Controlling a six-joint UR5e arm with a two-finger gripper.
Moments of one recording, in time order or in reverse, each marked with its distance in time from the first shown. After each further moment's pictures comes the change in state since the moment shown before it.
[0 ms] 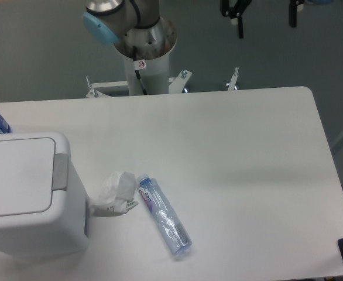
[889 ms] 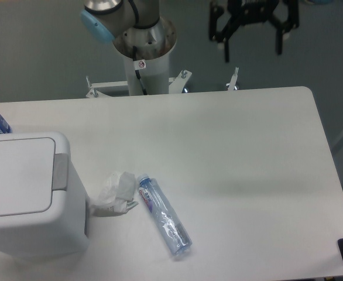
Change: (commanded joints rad) arm -0.144 -0.077 -0.072 0.118 0.014 -0.026
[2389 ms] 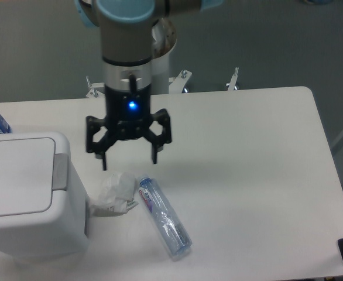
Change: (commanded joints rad) arm -0.448 -0.230 0.048 0.218 -0.009 -0.709
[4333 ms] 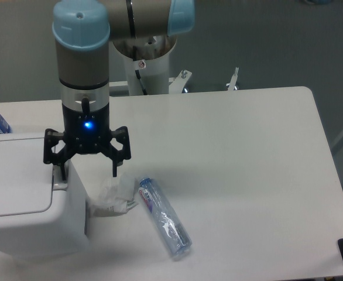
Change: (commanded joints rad) arm -0.066 -0.041 -0.003 0.000 0.005 -0.003
